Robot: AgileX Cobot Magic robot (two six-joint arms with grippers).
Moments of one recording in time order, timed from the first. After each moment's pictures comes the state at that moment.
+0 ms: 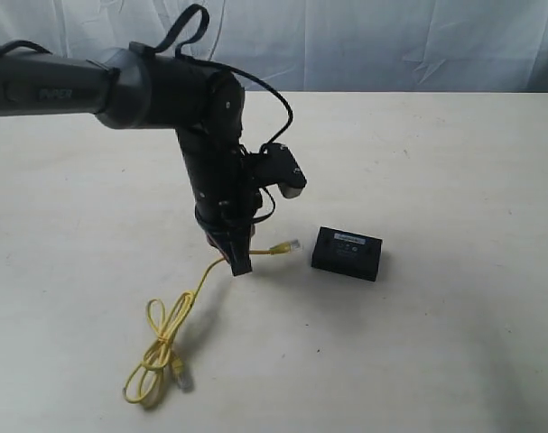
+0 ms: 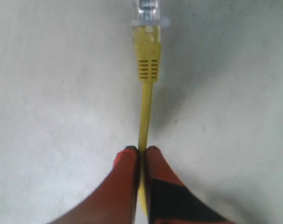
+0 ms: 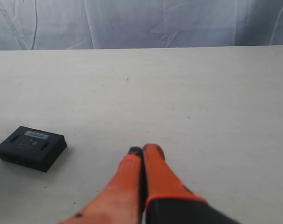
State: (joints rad) left arm -0.66 2.11 -1.50 -0.14 1.00 0.71; right arm 0.09 0.01 0.00 0.01 0.37 -0.02
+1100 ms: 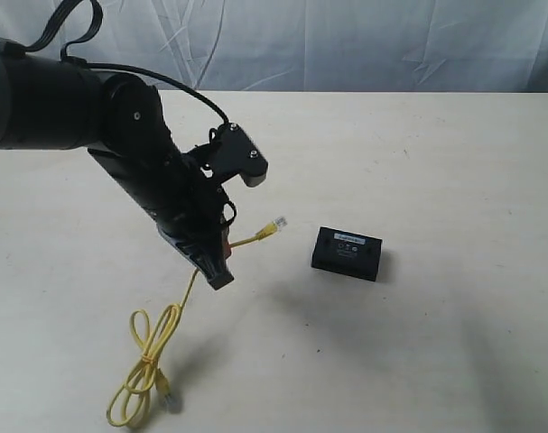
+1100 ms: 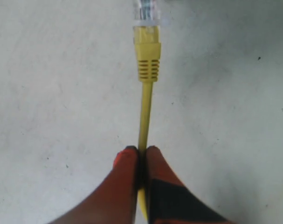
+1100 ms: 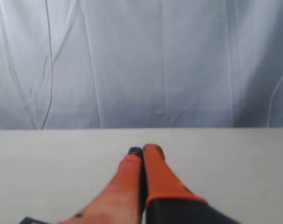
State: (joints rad) left arm -0.64 1.79 -1.11 -0.27 0.68 0.67; right arm 0.09 0.01 0.00 0.01 0.06 -0.02
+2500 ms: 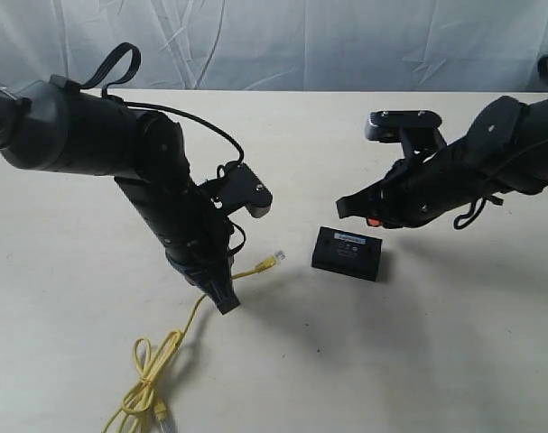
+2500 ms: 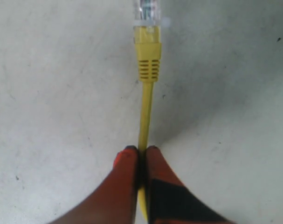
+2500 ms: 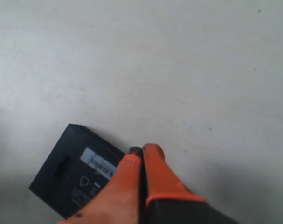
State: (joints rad) left arm -0.64 1.92 -1.11 -0.32 0.67 0.68; right arm 0.35 1.82 -0.89 0.66 0.26 -0.56
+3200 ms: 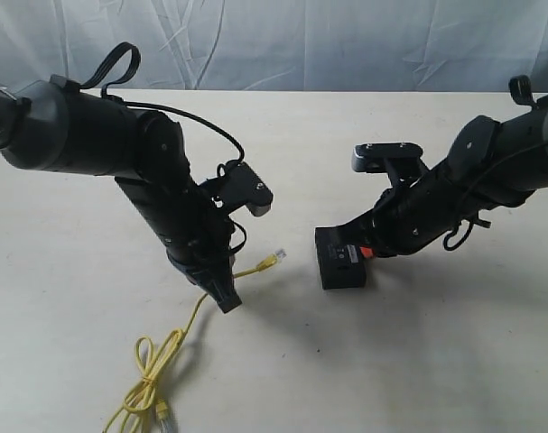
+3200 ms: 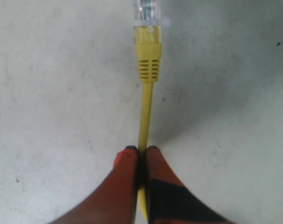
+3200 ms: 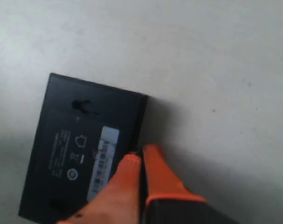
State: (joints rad) left arm -0.64 1.92 -1.11 -0.33 0.67 0.68; right arm 0.36 1.89 -0.90 0.66 0.35 -0.57
